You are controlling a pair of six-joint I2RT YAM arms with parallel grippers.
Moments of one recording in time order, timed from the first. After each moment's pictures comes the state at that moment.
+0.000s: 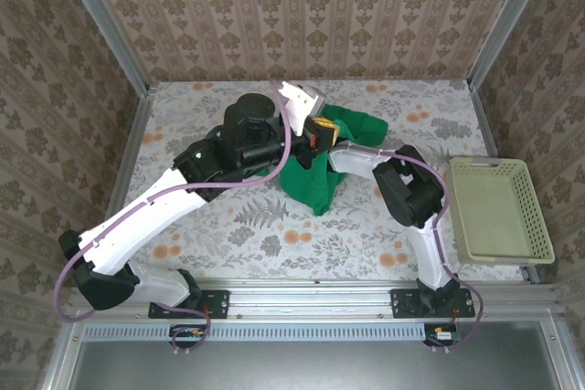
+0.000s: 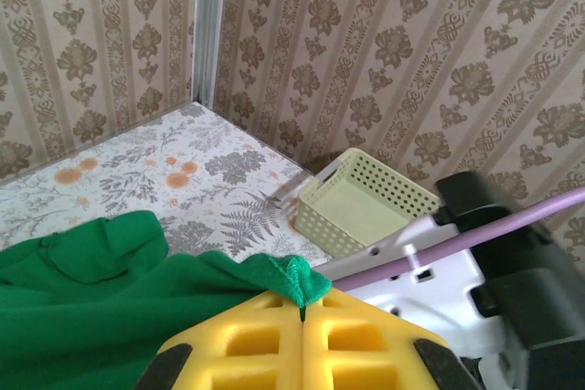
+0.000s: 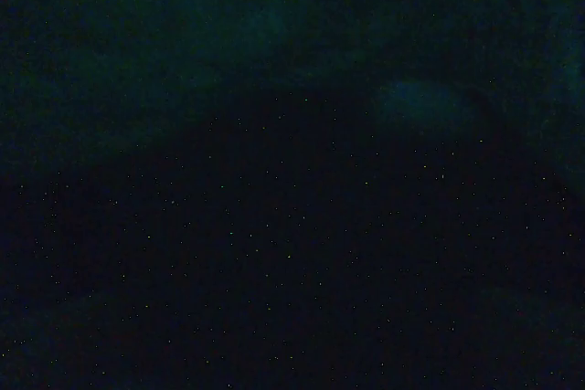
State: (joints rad) left arm -1.00 1.34 1.56 -0.45 0.15 -0.23; right arm 0.61 2.19 1.56 -0.30 0.41 0.43
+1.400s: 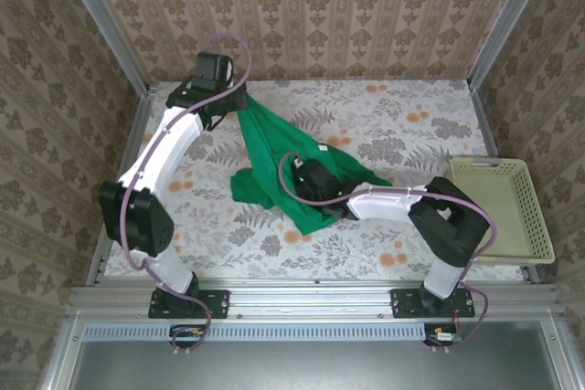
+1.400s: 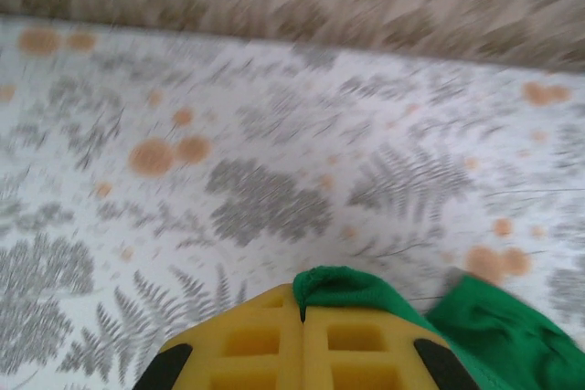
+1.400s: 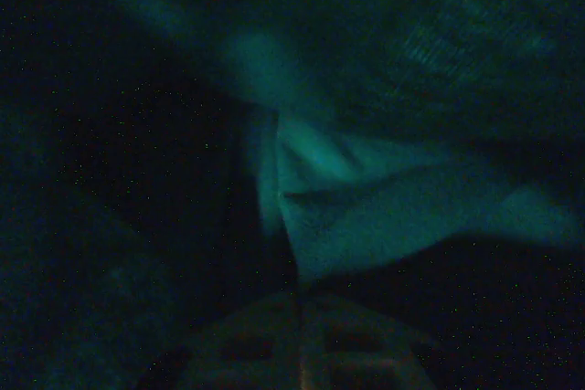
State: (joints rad) left arm -0.34 1.72 1.66 -0.69 -0.02 -0.33; right arm 0.82 1.72 0.93 0.04 0.27 0.27
